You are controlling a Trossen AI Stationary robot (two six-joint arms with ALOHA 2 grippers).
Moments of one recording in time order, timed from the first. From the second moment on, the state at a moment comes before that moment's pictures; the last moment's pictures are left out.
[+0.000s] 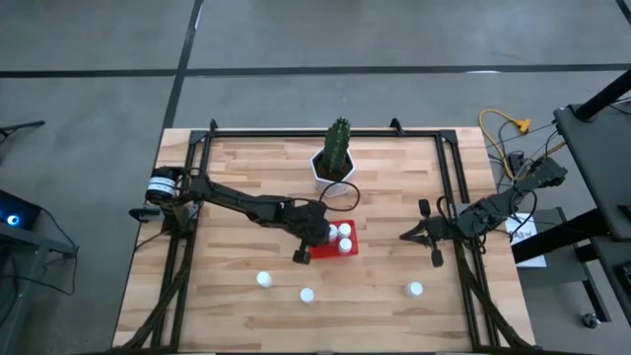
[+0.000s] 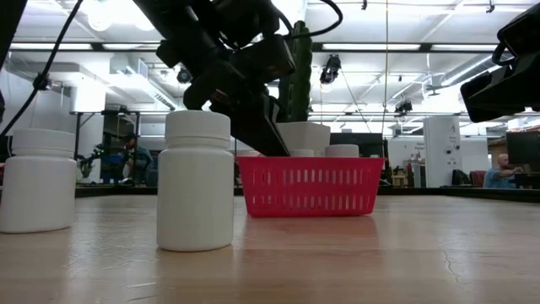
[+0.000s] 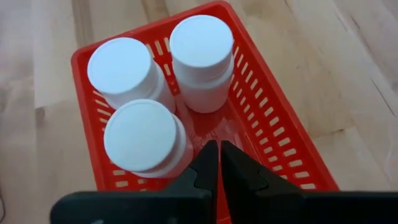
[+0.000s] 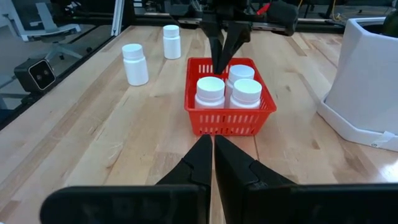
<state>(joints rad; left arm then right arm) -0.07 1.80 1.12 -0.14 0.10 0.19 0.56 0.26 0.07 -0.14 0.42 0.18</state>
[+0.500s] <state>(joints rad) -0.07 1.82 1.12 -0.13 0.05 0.17 0.56 0.26 0.07 -0.14 0.42 0.18</state>
